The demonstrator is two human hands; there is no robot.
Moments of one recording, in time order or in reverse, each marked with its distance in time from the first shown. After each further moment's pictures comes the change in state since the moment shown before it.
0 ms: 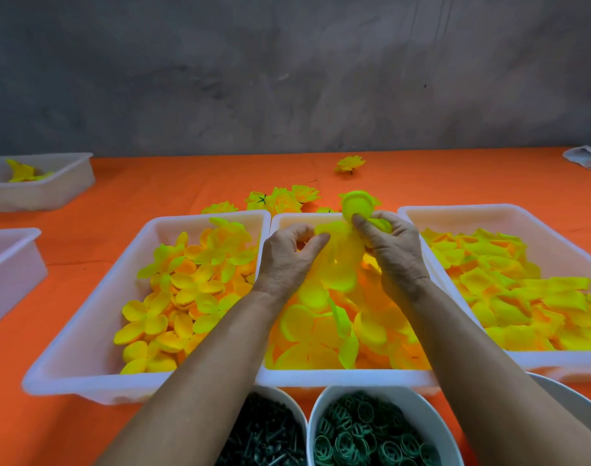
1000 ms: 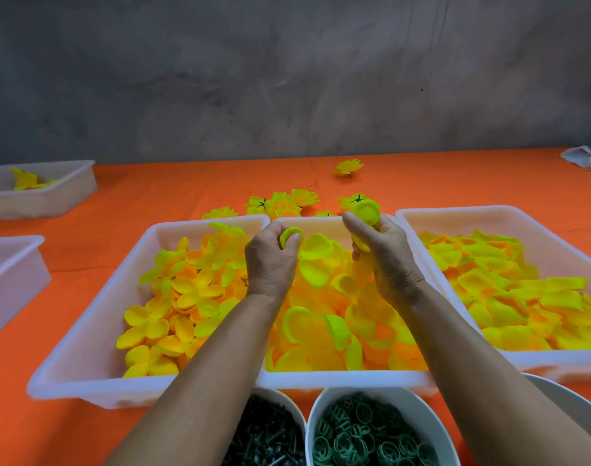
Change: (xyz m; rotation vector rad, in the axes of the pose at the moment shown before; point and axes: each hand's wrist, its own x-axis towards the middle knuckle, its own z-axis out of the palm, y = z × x) left_hand 0.004 -0.003 -0.006 0.136 0.265 -0.013; right_hand -0.005 -0.005 -0.002 0.020 -0.150 0.064
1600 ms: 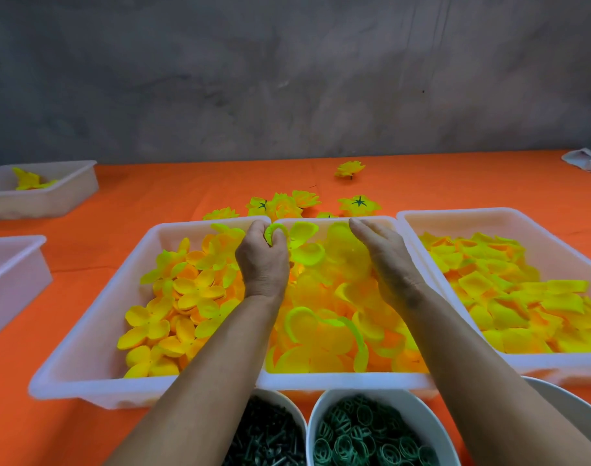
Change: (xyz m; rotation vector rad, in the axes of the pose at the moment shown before) left_hand 0.003 0.000 -0.002 -0.004 0.218 -0.078; right_hand 0.004 0.006 -0.002 -0.150 0.034 0.107
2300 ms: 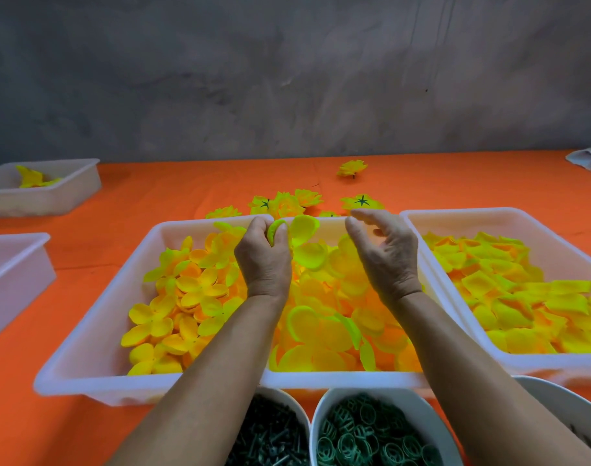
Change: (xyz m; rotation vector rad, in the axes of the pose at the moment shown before) left_hand -0.001 -0.002 -0.002 -0.047 0.076 0.086; right_hand -0.013 -0.009 0.008 -0.481 0.248 -0.602
